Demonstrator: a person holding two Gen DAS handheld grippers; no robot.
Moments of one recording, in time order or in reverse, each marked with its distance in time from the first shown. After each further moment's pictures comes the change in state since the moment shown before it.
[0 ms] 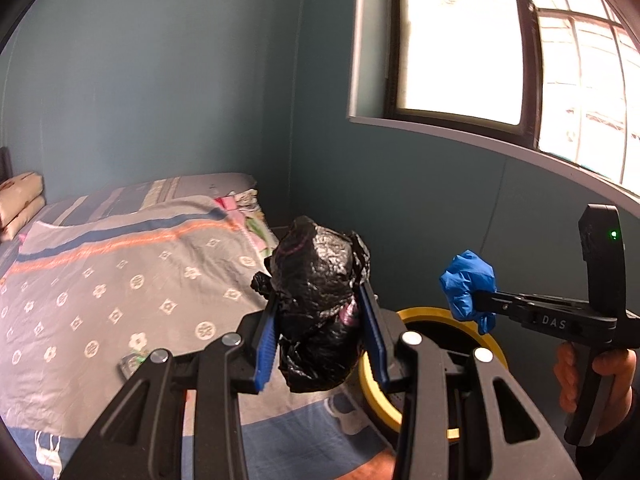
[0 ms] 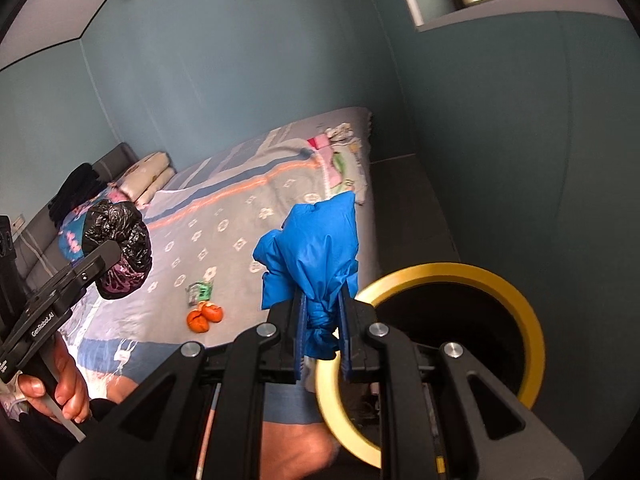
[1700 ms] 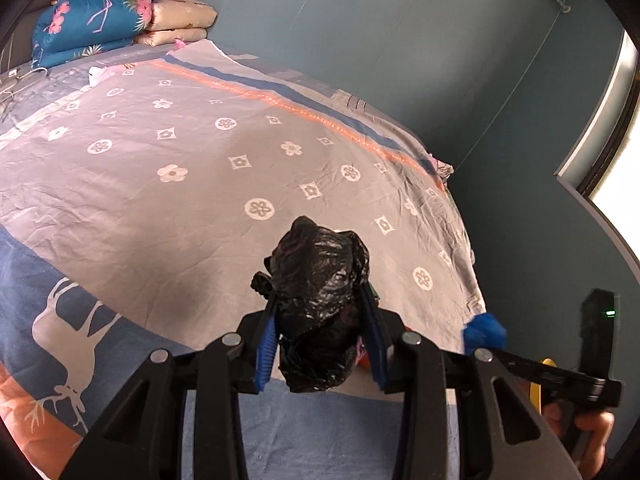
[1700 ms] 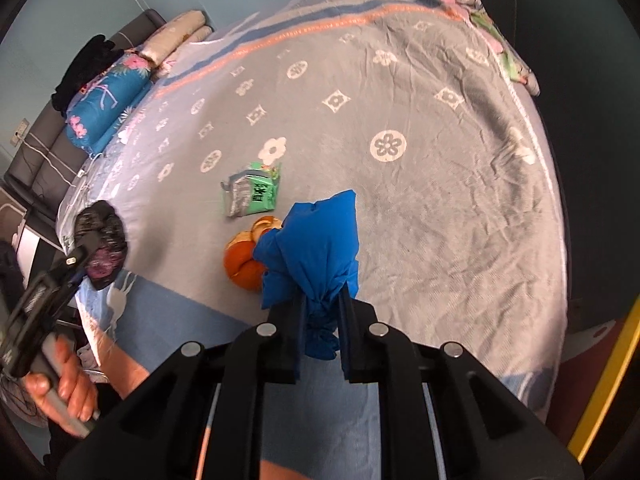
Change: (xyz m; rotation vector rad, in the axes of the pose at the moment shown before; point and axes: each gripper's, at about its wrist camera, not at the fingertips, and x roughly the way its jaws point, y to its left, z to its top) left arm -0.004 0.325 -0.156 -0.659 0.138 0.309; right arm 0.294 0.217 -0.056 -0.179 0.497 0.149
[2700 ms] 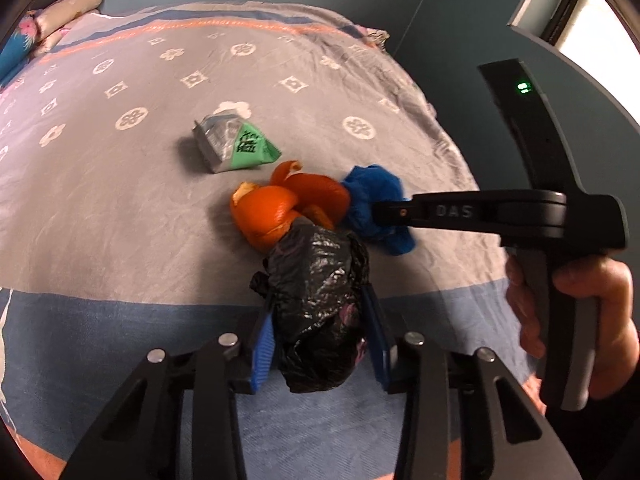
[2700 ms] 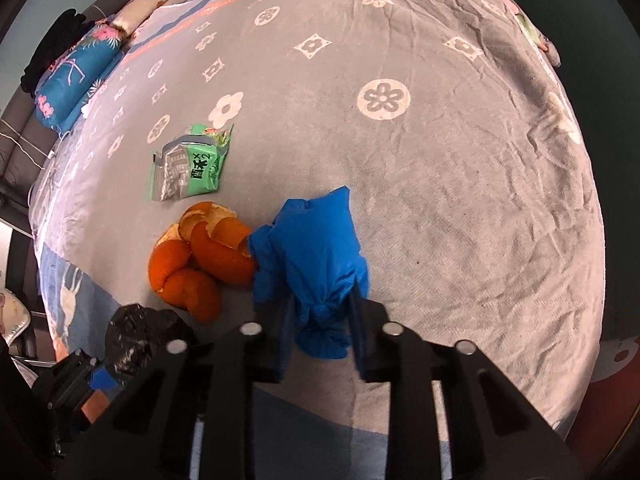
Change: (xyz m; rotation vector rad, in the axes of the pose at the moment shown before) left arm 0.081 -0.082 -0.079 0.315 0.331 -0.092; right arm 0.104 -0.010 0.016 0.011 0.139 -0.085
